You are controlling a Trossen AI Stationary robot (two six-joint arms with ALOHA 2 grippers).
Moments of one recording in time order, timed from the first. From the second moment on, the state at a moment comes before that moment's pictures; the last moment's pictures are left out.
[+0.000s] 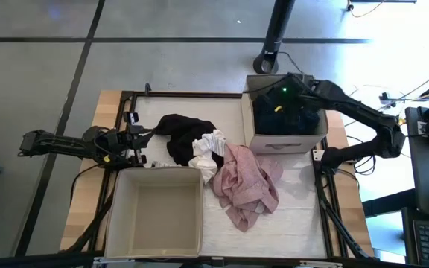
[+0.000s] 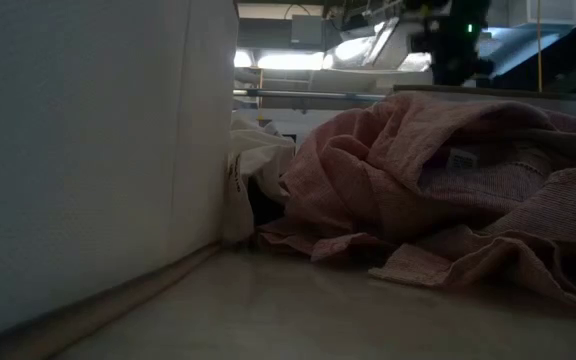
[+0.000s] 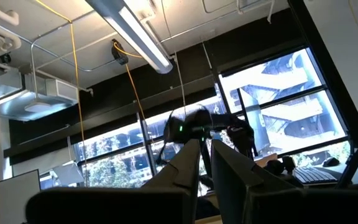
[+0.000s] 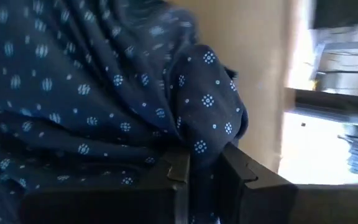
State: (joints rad) left arm -0.01 0.42 0.10 0.90 -0.12 0.40; right arm -0.54 1.28 1.34 -1.15 0.42 -0.65
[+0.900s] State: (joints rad) left arm -0.01 0.42 0.10 0.90 -0.12 0.38; right arm -0.62 1.29 0.82 -0.62 0.15 -0.70
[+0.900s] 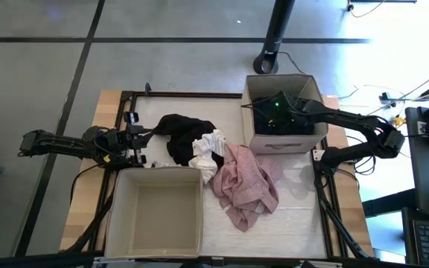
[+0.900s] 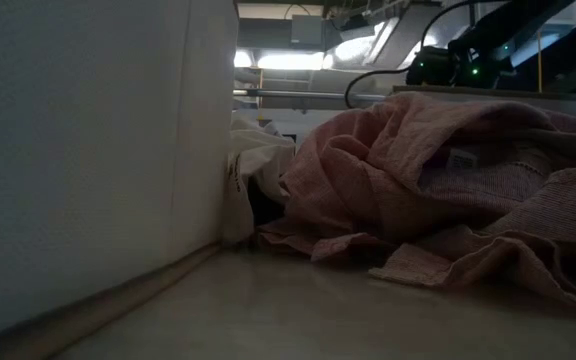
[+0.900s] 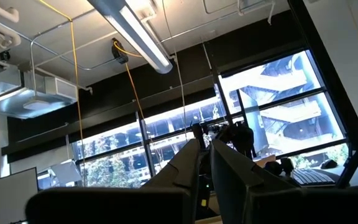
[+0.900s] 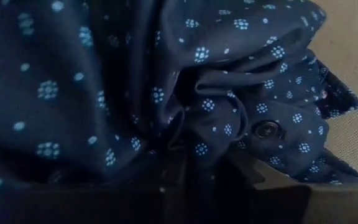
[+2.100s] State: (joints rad) left arm -0.01 0.42 0.10 0.90 -0.12 0.38; right arm -0.27 1.17 1.39 -1.01 0.13 -0.53
